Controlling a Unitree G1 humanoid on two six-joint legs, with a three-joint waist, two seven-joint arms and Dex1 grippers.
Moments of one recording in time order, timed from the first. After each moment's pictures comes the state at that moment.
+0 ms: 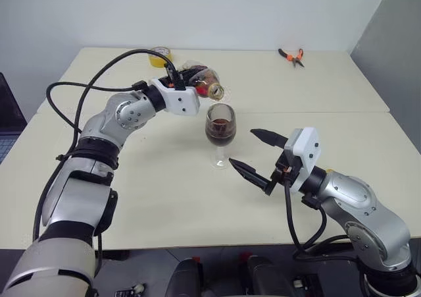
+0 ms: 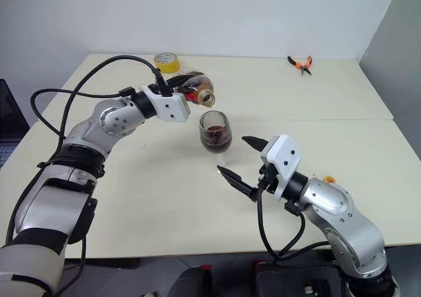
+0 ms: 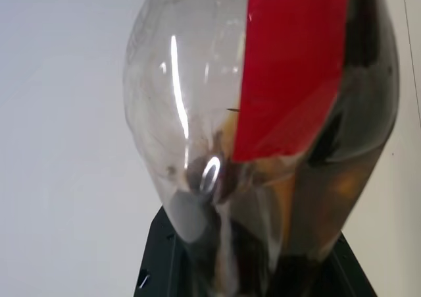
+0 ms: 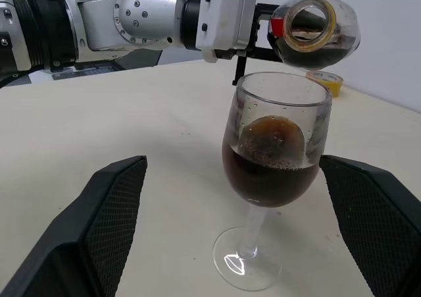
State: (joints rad) left arm -1.06 0.63 -0.29 0.87 0.43 -0.81 -0.31; right arm -0.23 -0.46 0.11 -0.74 0.48 0.62 0.47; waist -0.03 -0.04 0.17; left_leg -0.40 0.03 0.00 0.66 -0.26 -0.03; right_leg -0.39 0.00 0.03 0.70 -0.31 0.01
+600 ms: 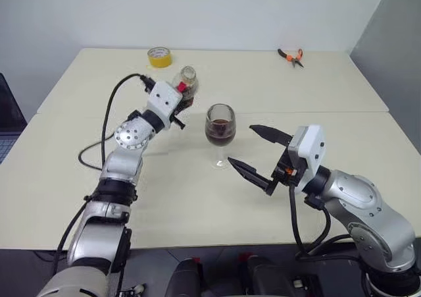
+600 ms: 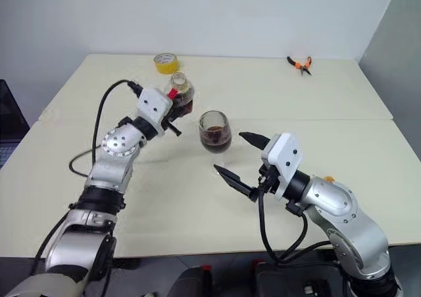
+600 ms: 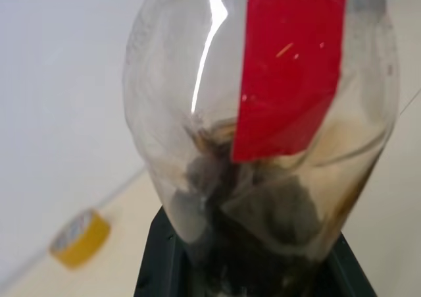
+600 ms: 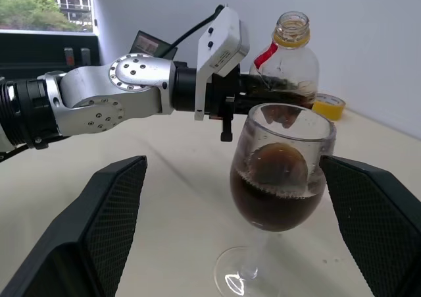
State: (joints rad) left arm -0.64 0.43 0.01 0.35 -0.06 -0.06 -0.42; right arm -0.23 -0.49 0.10 -0.79 0.53 0.62 0.50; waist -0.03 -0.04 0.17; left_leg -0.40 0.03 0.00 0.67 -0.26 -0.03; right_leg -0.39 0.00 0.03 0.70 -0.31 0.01
